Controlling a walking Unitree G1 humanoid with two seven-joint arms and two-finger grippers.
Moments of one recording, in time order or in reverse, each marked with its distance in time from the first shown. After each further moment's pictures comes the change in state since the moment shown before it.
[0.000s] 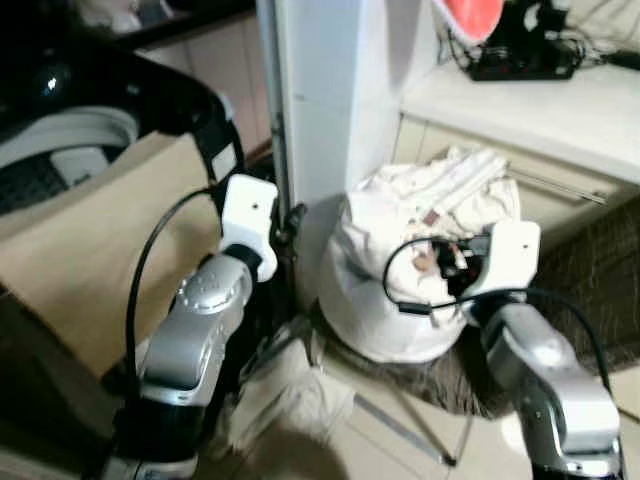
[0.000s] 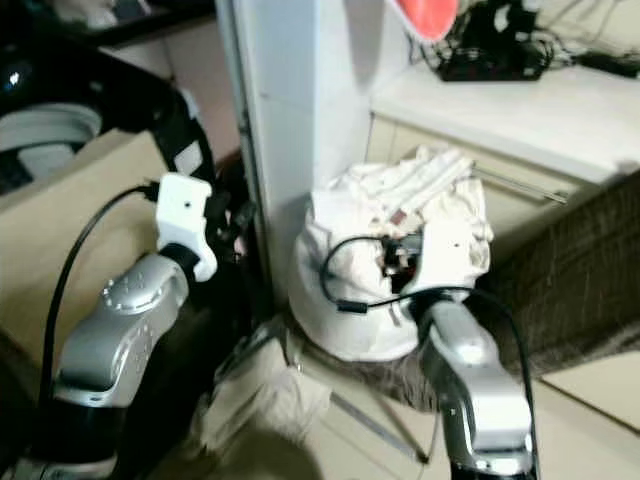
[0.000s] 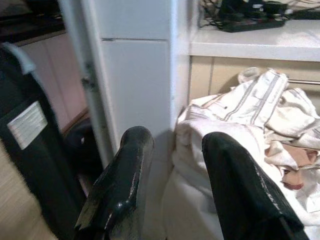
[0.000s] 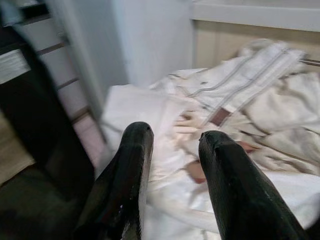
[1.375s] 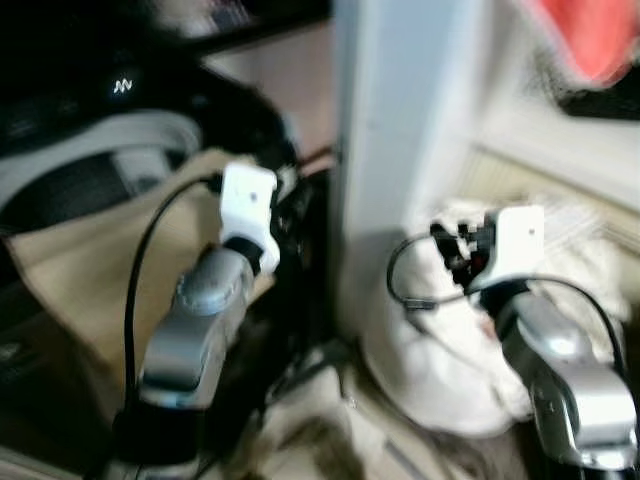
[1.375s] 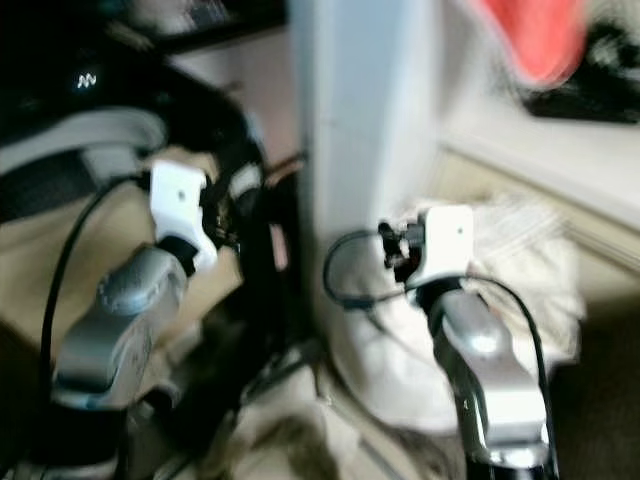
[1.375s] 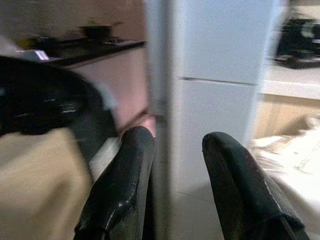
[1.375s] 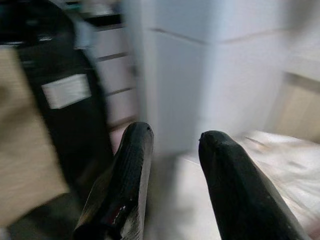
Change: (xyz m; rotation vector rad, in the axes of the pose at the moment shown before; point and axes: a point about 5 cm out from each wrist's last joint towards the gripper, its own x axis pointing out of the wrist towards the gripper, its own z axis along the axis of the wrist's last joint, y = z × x) left arm -0.004 -0.004 0.017 0.014 -0.097 -0.019; right arm 0.001 0.000 0.014 -0.074 -0.059 0.110
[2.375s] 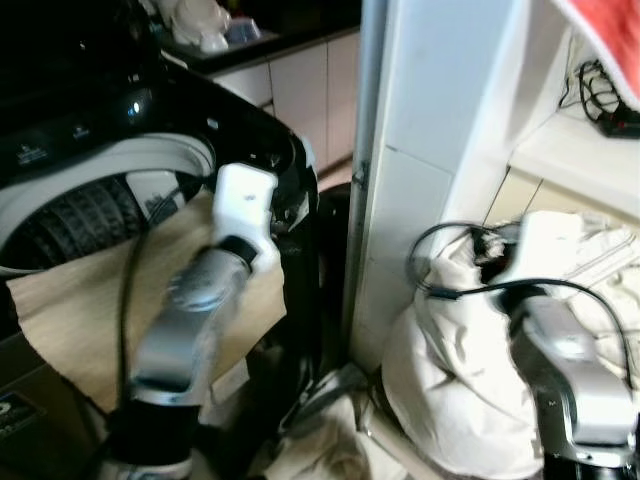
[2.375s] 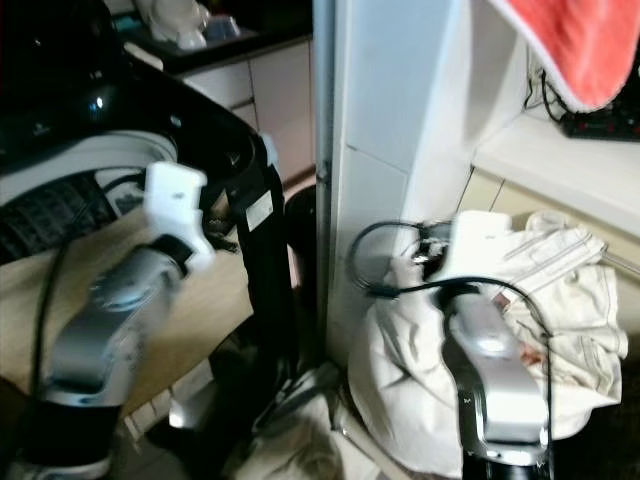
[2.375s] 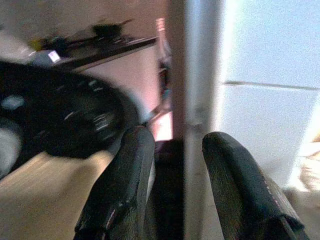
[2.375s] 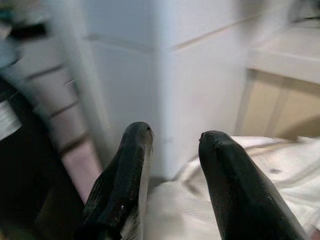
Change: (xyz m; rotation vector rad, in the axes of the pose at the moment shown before) left arm -0.002 0.010 -0.003 -0.015 0.032 0.024; right arm -0.002 -0.024 -0.005 0.009 0.040 -0.239
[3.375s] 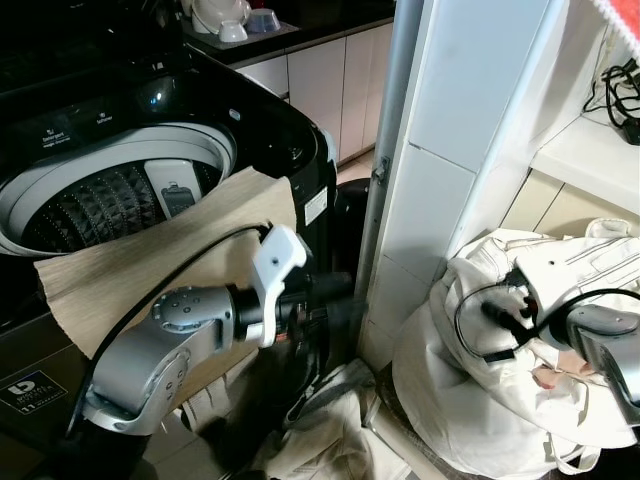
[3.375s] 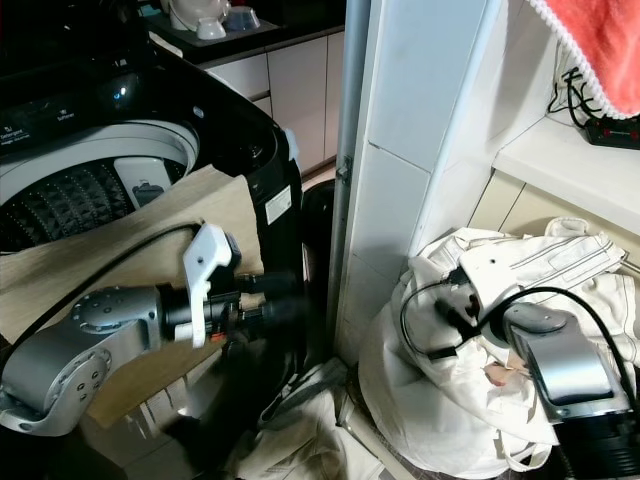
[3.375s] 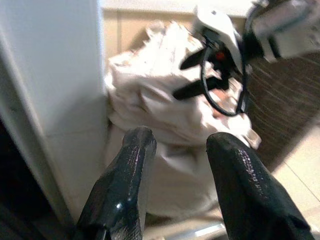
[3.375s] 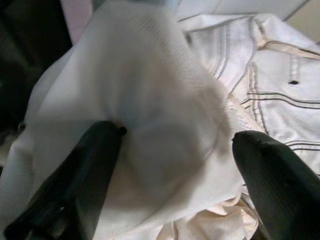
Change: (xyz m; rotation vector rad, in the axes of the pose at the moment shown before) left arm -0.044 -0.039 -0.022 -0.051 0.274 -0.866; right arm 0.008 -0.081 -0.044 -0.432 0.594 0.215
